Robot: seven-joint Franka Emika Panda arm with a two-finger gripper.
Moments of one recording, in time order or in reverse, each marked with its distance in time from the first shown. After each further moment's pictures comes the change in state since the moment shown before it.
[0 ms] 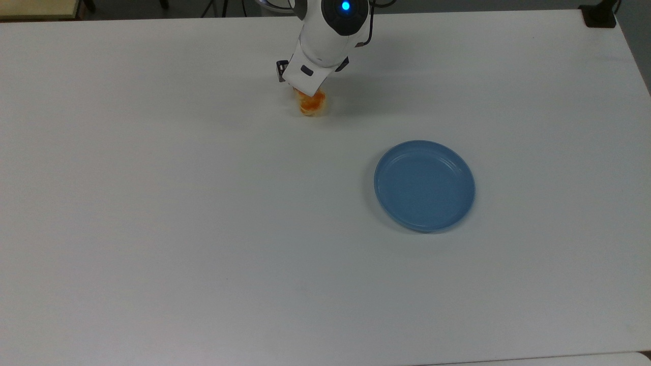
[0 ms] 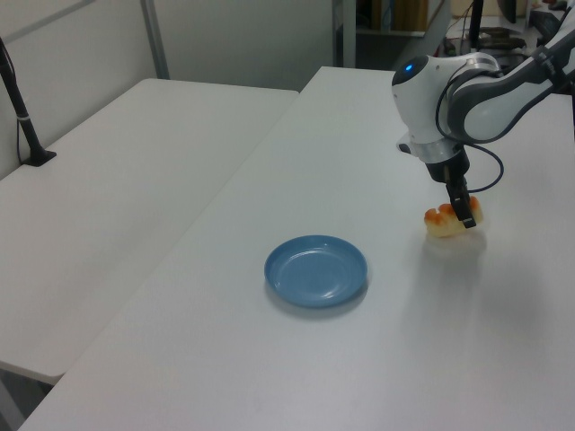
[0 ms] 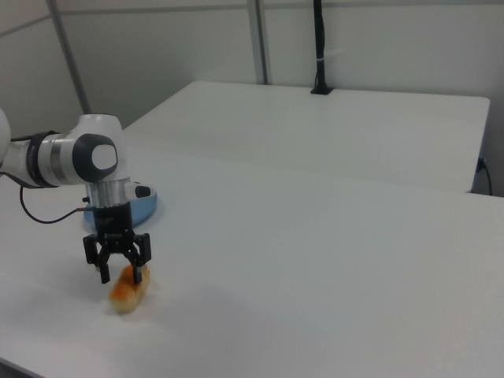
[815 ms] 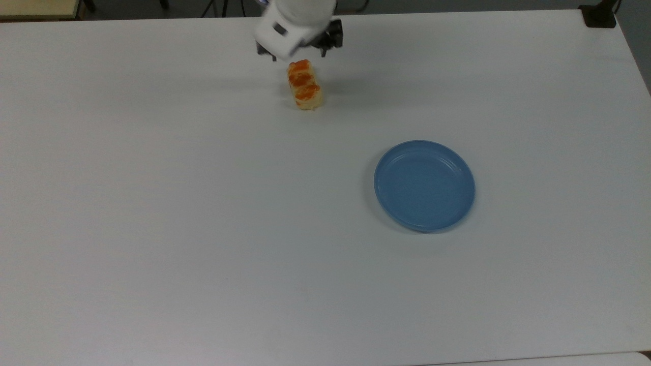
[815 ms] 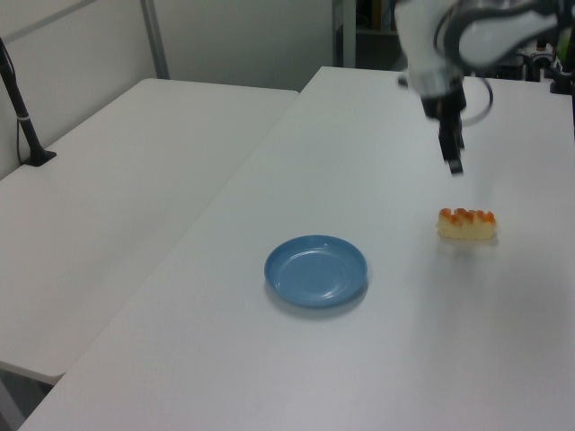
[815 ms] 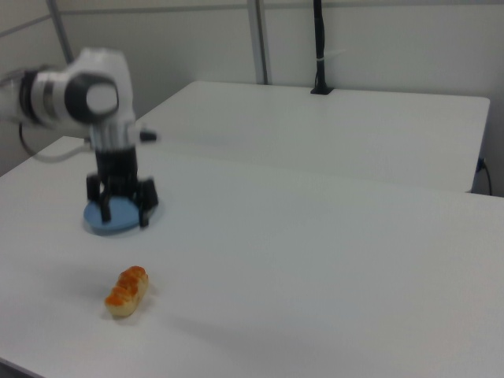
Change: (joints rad) arm -0.092 -0.115 -0.009 0.210 0.102 -0.187 0.000
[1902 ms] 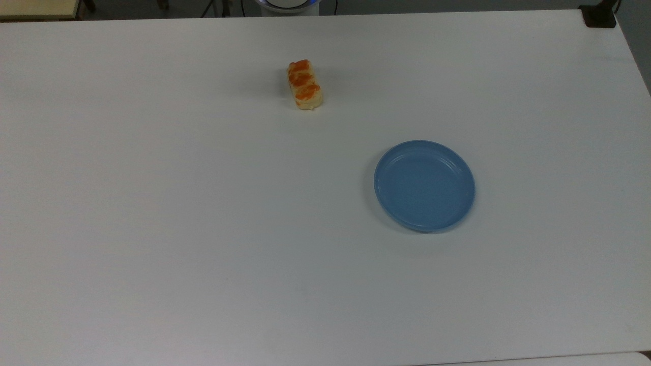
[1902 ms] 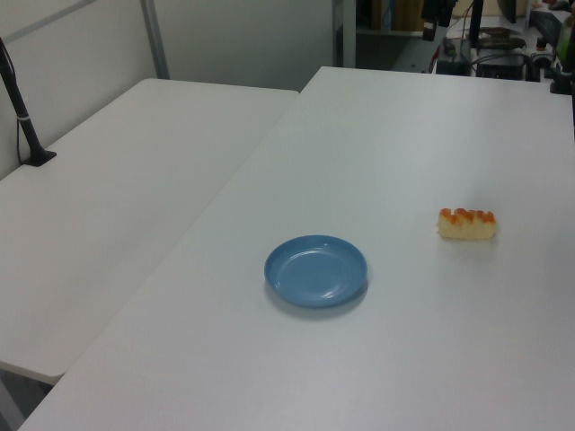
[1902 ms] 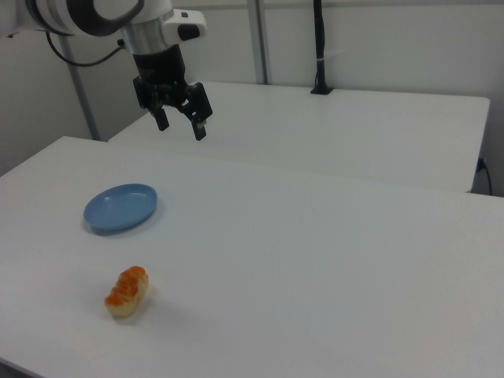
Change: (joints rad) arm 0.013 -0.027 -0.260 0.352 0.038 0.000 -0.026
